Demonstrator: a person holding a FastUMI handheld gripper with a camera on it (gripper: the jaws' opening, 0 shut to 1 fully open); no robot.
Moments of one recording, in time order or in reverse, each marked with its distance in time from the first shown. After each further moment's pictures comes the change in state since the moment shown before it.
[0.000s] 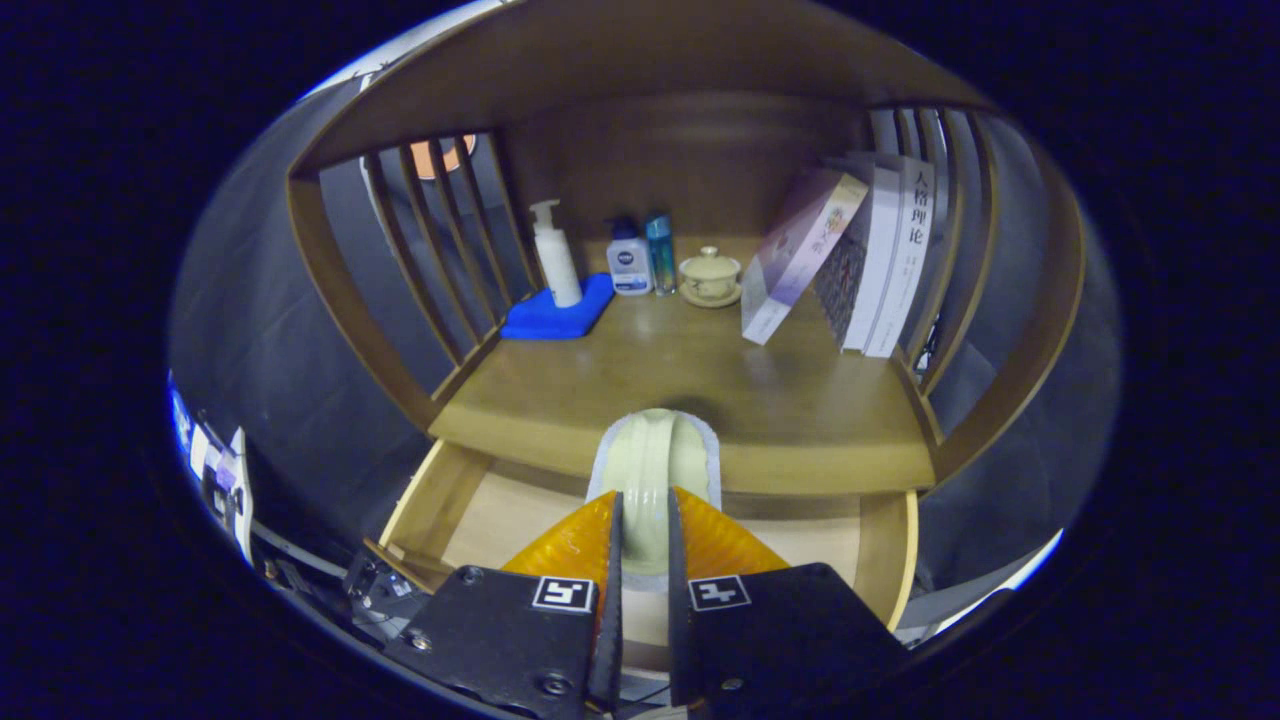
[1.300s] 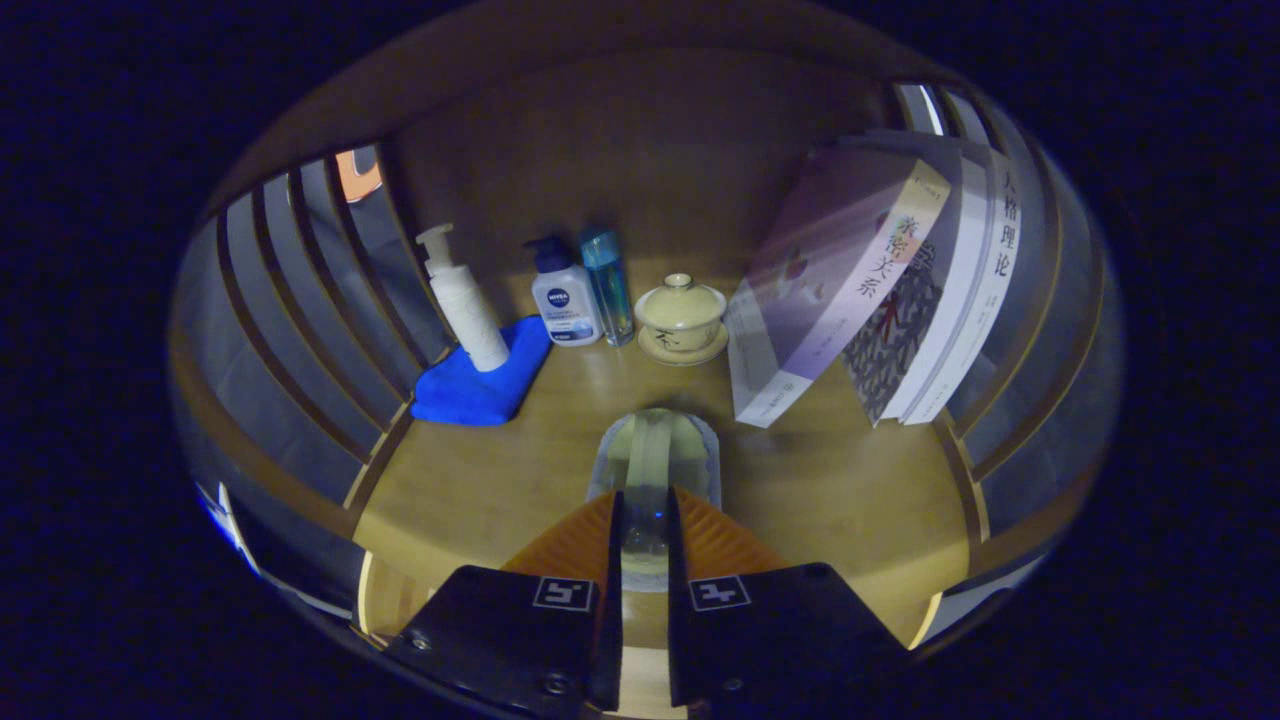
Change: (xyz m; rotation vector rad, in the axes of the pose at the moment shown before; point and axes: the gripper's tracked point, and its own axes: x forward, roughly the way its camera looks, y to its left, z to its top) arm 0.135 -0.031 0.081 0.085 0.009 -0.075
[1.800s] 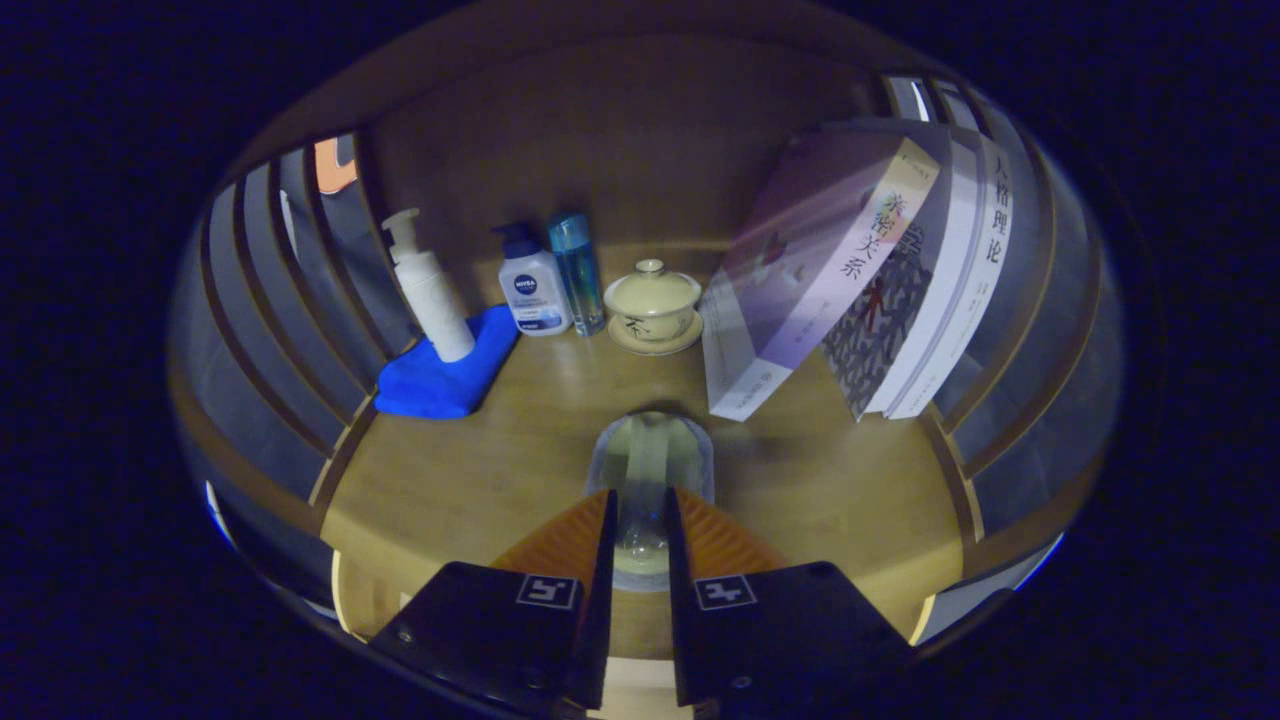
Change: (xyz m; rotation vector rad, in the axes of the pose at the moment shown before) arm 0.012 -0.015 -0.005 -0.014 -0.007 -0.059
